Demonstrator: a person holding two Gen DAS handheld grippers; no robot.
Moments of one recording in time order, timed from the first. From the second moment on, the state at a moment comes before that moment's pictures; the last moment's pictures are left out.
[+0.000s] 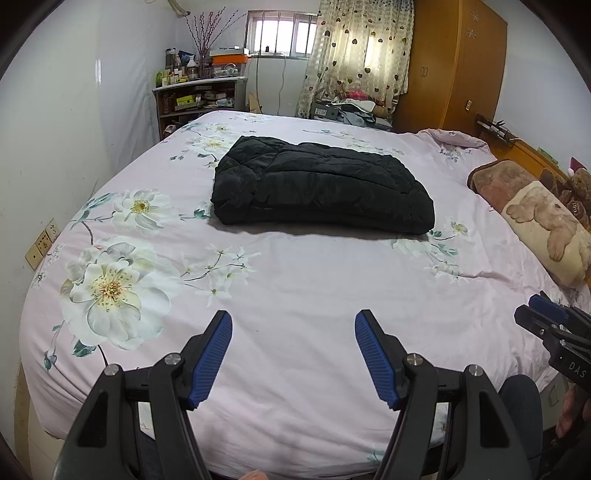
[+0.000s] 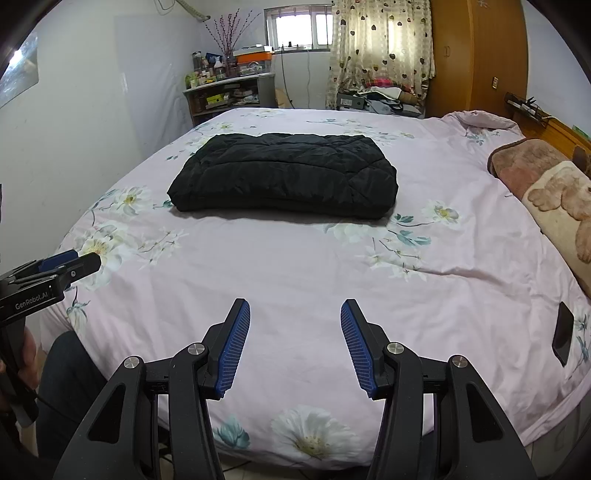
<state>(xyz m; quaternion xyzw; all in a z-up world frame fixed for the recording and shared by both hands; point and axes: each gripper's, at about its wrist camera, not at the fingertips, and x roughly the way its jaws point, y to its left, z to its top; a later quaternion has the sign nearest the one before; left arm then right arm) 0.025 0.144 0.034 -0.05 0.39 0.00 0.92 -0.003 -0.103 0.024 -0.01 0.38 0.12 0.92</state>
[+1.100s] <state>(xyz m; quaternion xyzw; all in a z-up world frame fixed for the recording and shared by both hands) 0.023 0.132 0.033 -0.05 0.39 0.01 0.92 -0.004 -0.101 0.022 -0.02 0.38 0.12 0.92</state>
